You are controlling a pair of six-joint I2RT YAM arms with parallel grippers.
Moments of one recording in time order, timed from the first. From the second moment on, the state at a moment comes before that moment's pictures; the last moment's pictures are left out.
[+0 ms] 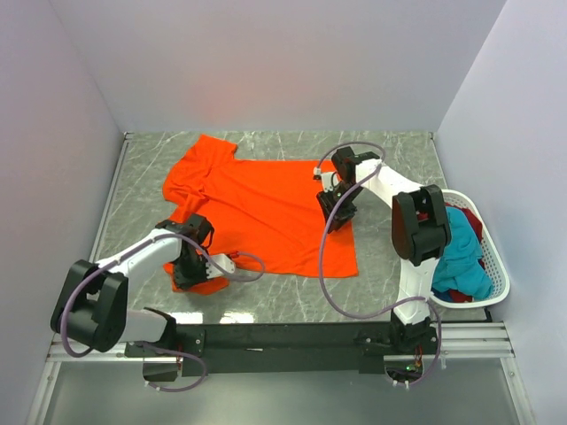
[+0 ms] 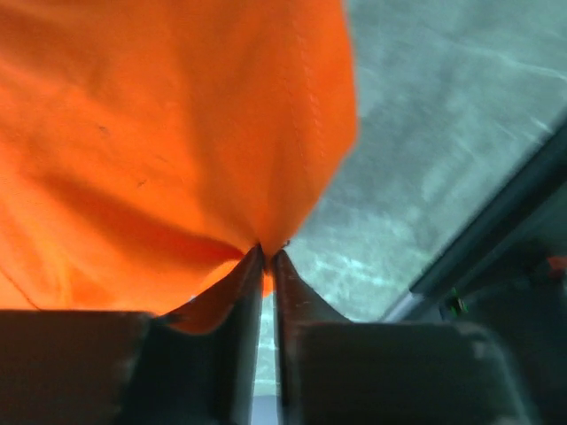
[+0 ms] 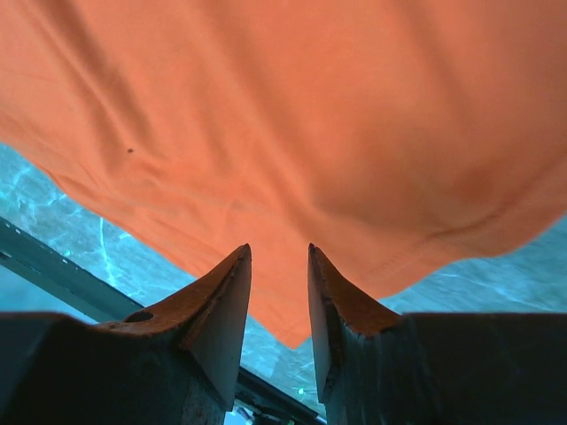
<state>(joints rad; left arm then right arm) -0.37 1.31 0.66 -0.94 0.06 0.97 0.32 1.98 1.49 -1.01 -0.35 -0.18</state>
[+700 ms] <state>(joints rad) -0.09 1.67 1.22 -1.12 0.35 1.02 0.28 2.00 1.53 -1.04 -0.37 -0.19</state>
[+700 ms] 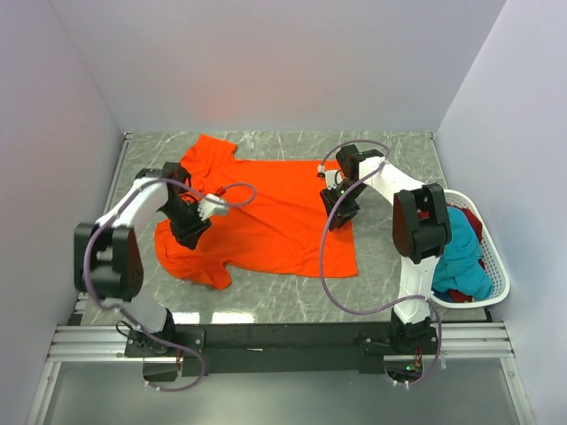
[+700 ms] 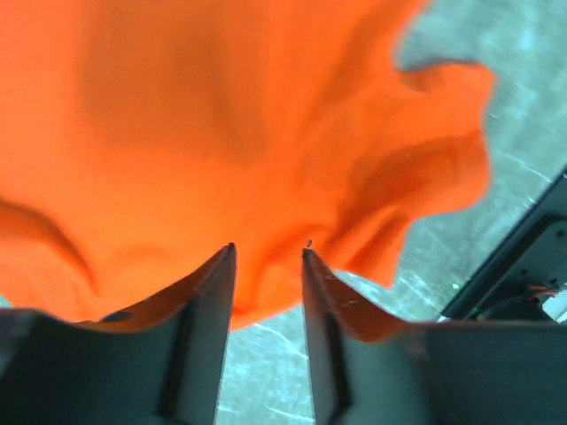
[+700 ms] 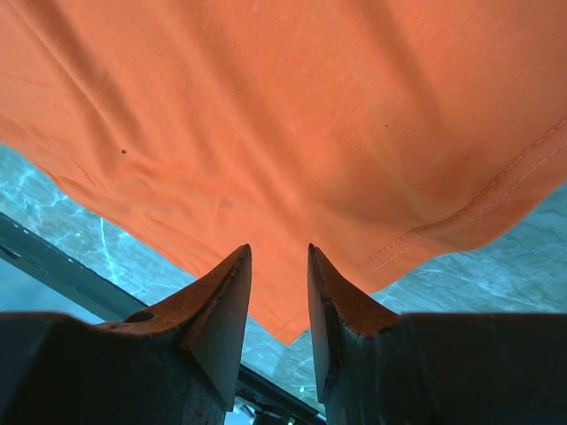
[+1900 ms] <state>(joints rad) -0.24 1.78 1.11 -0.81 0.13 0.76 0.28 2.18 1.72 -1.04 -0.23 -0.17</state>
